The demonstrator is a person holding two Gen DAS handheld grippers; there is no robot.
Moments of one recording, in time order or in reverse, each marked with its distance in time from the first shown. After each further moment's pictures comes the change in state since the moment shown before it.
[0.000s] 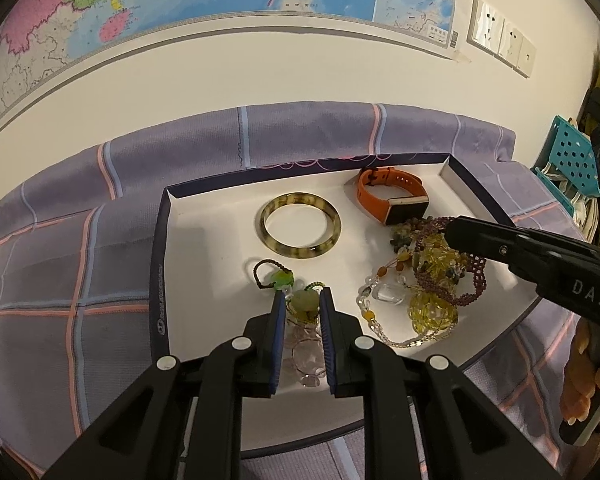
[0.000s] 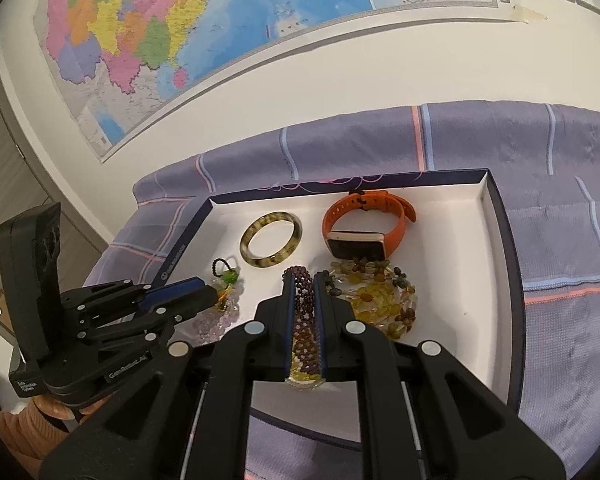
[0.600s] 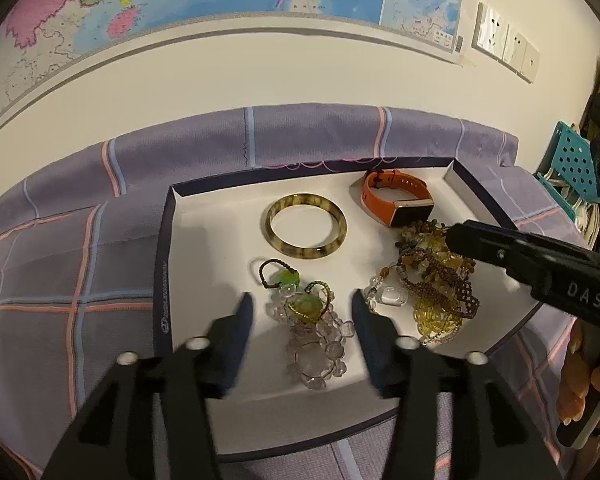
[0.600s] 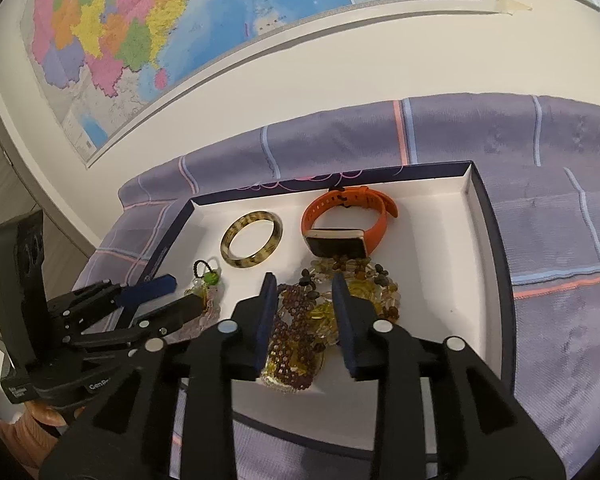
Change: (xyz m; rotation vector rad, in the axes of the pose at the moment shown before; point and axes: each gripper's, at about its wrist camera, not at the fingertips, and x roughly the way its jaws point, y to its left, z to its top) left arm -0.001 0.006 -0.004 -0.020 -0.022 0.006; right arm 0.003 -0.006 -0.002 0.014 -0.004 -0.047
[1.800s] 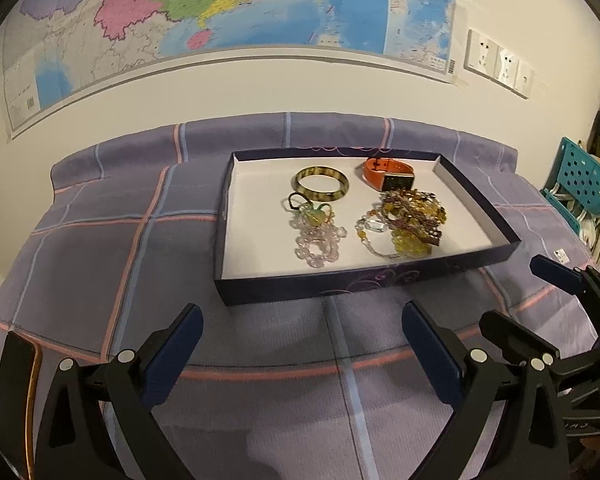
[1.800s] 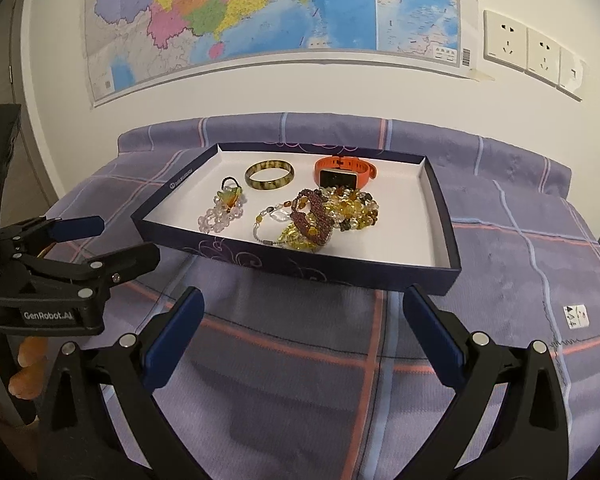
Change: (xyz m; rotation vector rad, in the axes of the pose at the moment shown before) left arm -0.080 -0.020 -0.077 -0.077 -0.091 0.102; right arm -0.082 0.056 -0.109 -0.224 -0.106 -0.210
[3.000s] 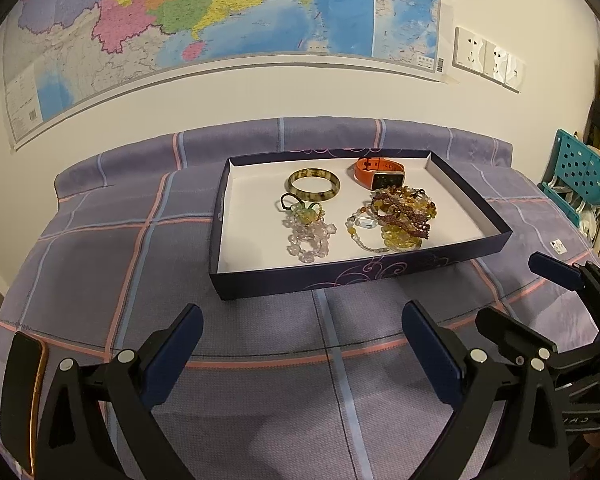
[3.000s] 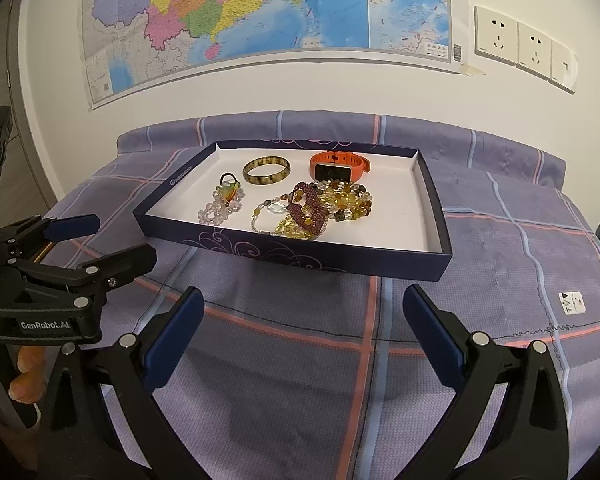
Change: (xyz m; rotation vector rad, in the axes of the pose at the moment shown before) left arm -0.008 -0.009 -0.008 0.034 -0.019 0.017; right arm -0.007 -0.001 -0.007 0.009 0.002 -0.005
